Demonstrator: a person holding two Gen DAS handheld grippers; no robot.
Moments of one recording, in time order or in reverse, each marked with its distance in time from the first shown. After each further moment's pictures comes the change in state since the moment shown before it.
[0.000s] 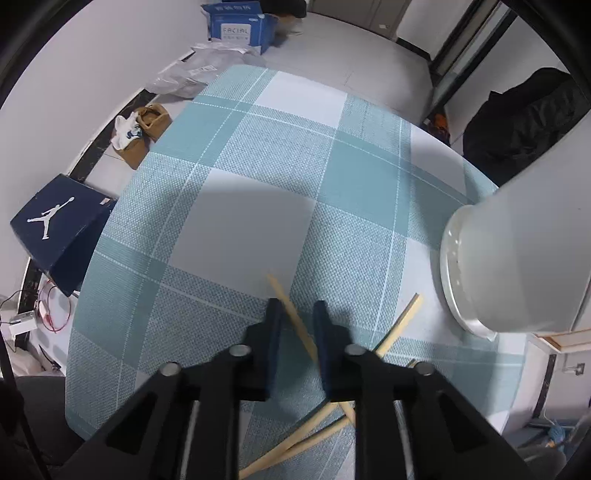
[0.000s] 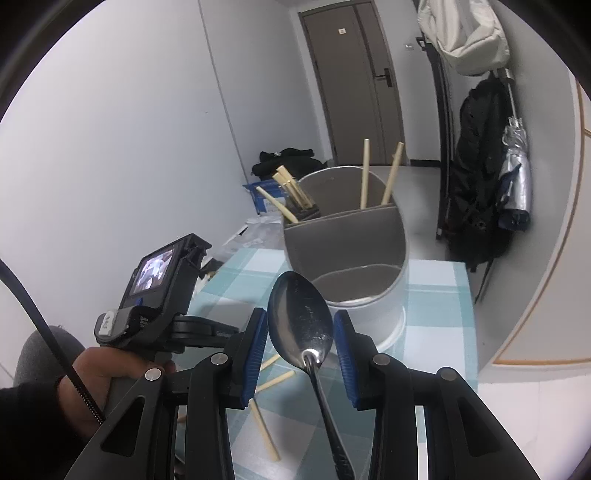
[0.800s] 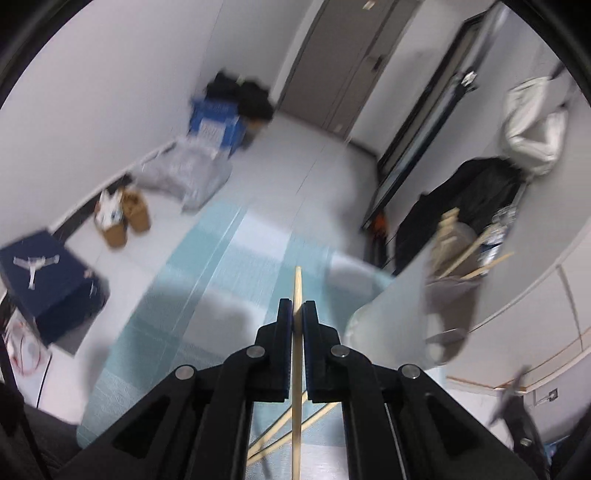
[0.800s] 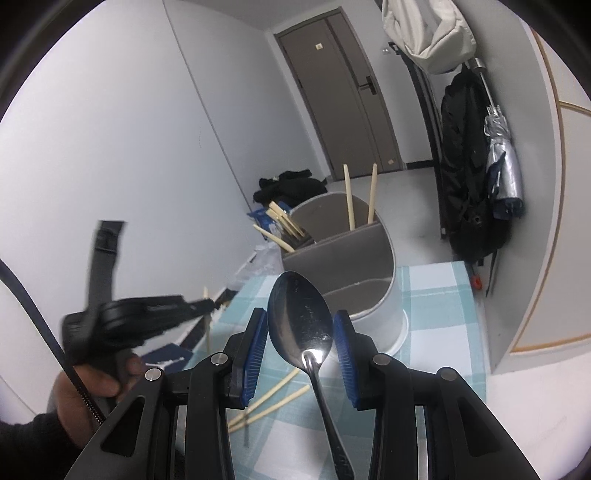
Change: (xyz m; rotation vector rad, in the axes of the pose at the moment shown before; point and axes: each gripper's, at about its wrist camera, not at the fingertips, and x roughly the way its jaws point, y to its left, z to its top) left arm -0.117 -0.009 -0.022 0.005 -0.459 -0.242; right arm -0.028 -0.011 0.005 0.134 -0.088 0.062
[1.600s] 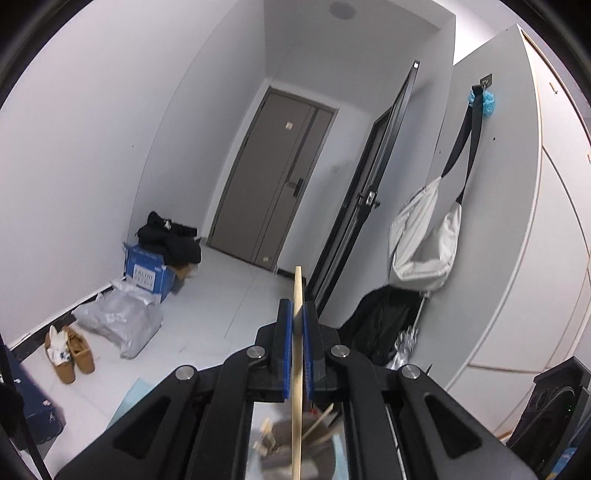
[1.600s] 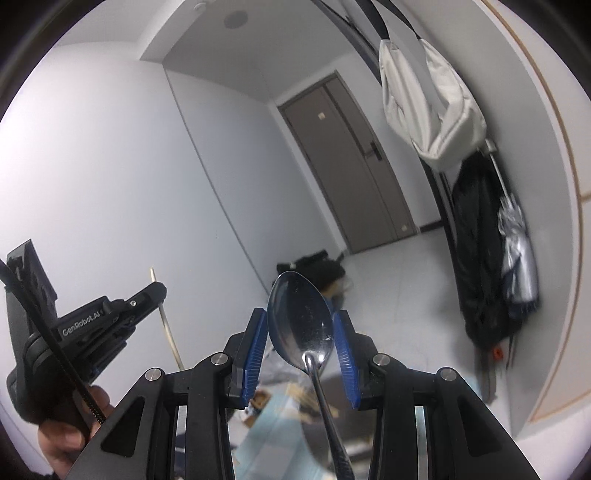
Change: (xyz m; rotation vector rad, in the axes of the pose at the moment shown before) left arm -0.066 -0.068 0.083 0.110 -0.503 -0.234; right arm -0.014 -0.020 0.137 0.066 -0.294 0.084
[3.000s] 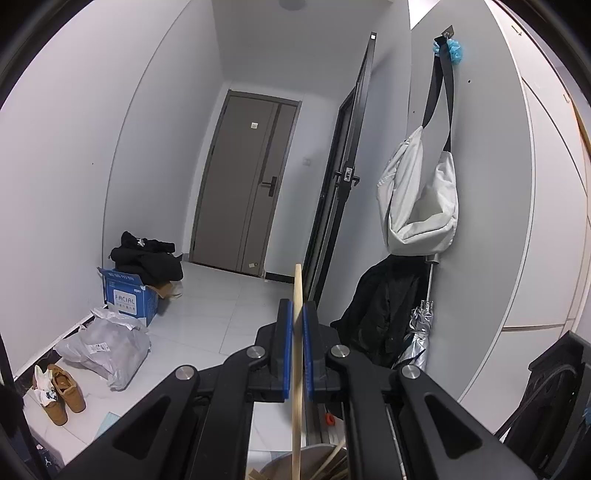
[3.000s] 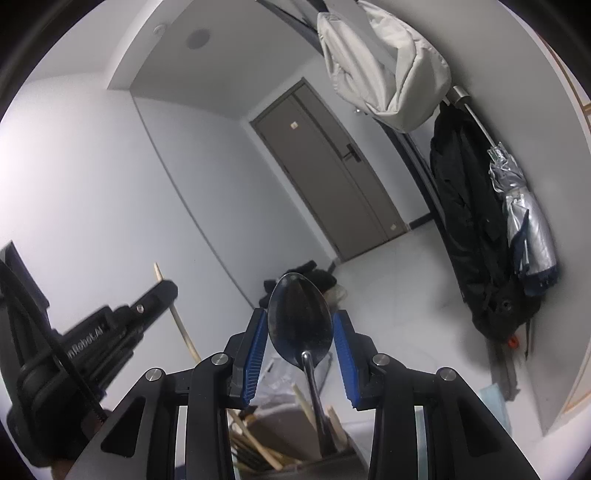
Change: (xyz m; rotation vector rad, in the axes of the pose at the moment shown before) left arm 0.059 -0.011 -0.033 0.176 0.000 -0.058; right arm 0.072 -0.064 -0.041 0.119 -0.058 -0.026
